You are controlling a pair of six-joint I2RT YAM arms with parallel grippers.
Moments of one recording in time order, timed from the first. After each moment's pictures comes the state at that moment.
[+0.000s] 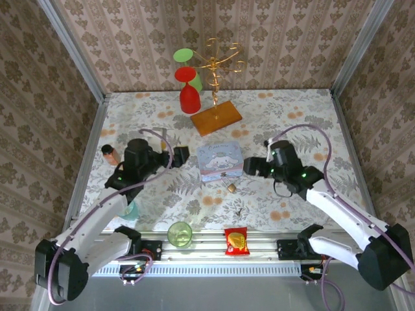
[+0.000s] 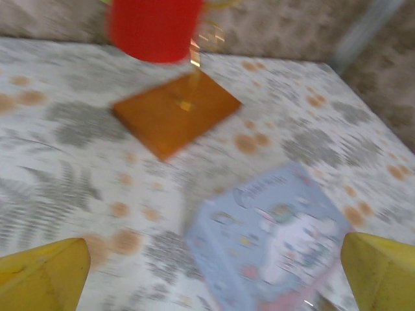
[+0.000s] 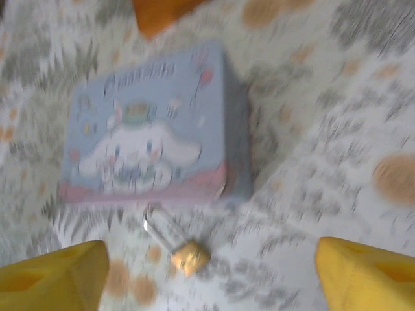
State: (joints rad) left arm -0.50 0.95 0.66 -0.08 0.20 -0.33; right arm 0.50 1.04 0.72 -0.45 -0.05 0.54
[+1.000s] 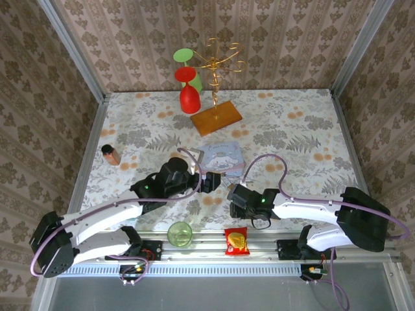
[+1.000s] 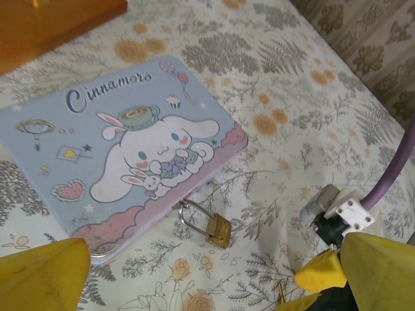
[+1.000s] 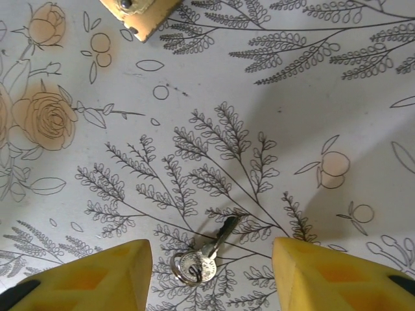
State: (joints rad) left arm -0.96 1.05 0.64 -0.08 -0.04 -0.48; right arm 1.03 1.34 0.60 -0.46 0.16 1.01
